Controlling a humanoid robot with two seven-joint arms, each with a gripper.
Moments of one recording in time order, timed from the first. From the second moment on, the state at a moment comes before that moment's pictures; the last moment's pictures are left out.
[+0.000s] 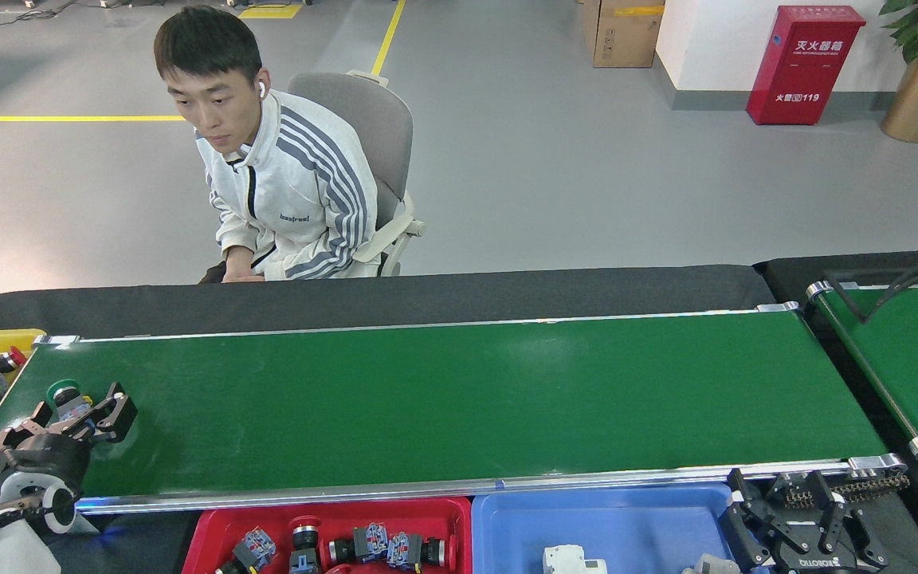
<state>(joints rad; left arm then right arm) -0.50 0.35 0.17 -0.65 -1.35 -0.14 0.03 0.24 -0.08 -0.19 -1.70 1.22 -0.16 -0.01</state>
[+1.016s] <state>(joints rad) 0.24 0.24 0.10 -1.72 -1.33 -0.73 0.15 0.23 -0.16 -0.19 -1.70 1.23 -0.17 -0.01</state>
